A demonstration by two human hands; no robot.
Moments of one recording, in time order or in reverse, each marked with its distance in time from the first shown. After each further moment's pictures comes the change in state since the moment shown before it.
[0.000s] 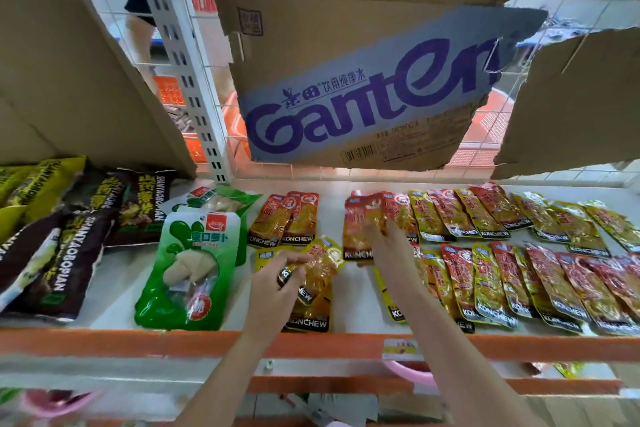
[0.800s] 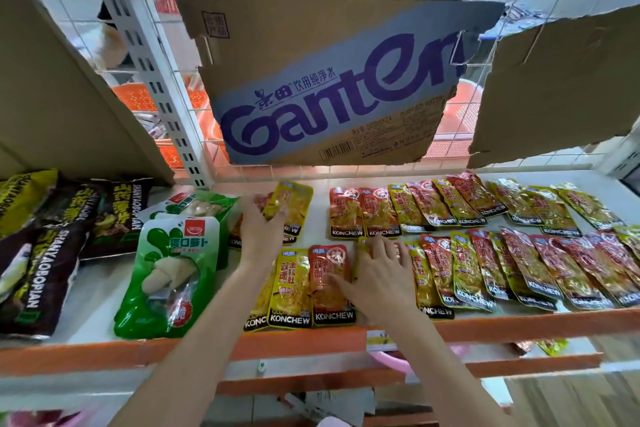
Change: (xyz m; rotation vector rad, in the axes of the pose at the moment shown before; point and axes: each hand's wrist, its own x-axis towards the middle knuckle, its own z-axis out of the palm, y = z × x) left_hand 0.074 0.042 0.015 -0.210 0.170 -0.286; right_hand -0.015 0.047 -0.017 -1.182 -0.024 -0.348
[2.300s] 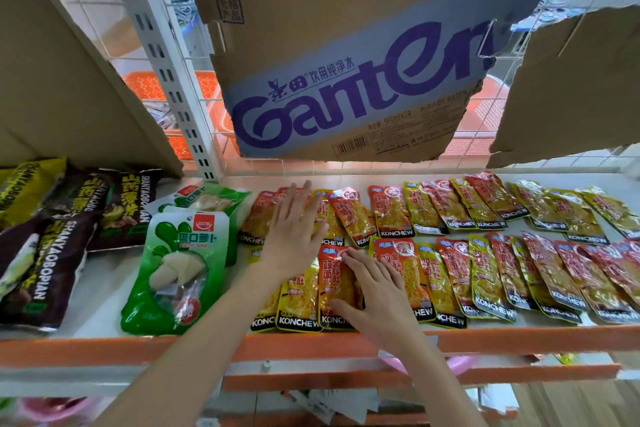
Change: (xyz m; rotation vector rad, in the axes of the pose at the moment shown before) left_hand 0.020 -0.047 0.010 1.006 -0.381 0.550; right_hand -0.010 -0.002 0.027 0.269 -0.047 -0.188
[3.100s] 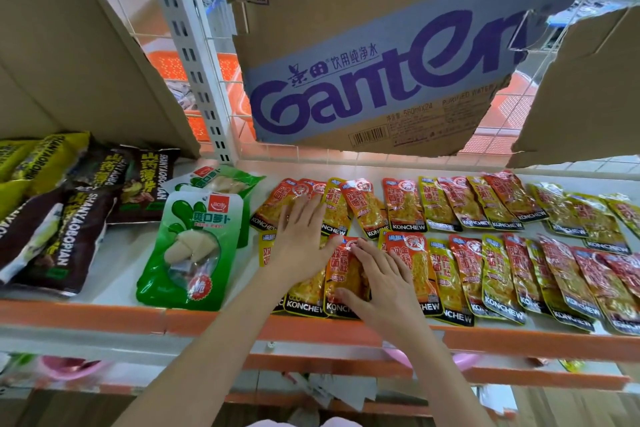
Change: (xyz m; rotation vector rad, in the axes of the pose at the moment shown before) left_hand -0.026 0.007 0.004 0.050 -0.057 -0.075; right_hand -0.001 0.004 0.004 -0.085 -0.001 -0.035
